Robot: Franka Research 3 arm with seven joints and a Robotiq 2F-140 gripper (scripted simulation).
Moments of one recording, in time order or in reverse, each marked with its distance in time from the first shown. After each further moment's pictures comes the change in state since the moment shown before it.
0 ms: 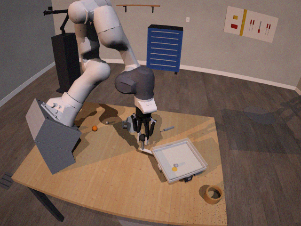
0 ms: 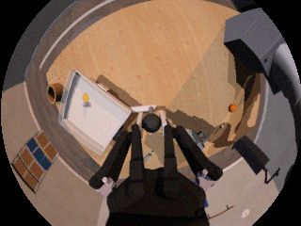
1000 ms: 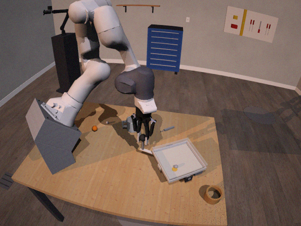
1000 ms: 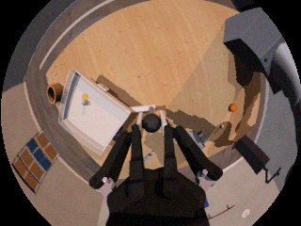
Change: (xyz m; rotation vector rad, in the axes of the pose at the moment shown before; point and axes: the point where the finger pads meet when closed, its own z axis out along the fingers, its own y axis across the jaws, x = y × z) arm 0.000 0.000 0.001 0.000 0.000 0.004
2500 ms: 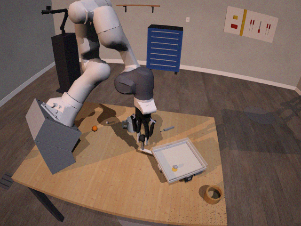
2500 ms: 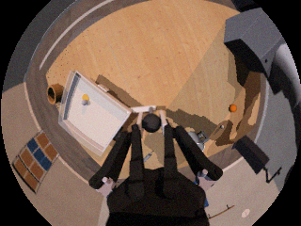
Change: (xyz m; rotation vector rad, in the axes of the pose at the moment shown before) arm 0.002 0.000 0.000 0.001 -0.003 0.000
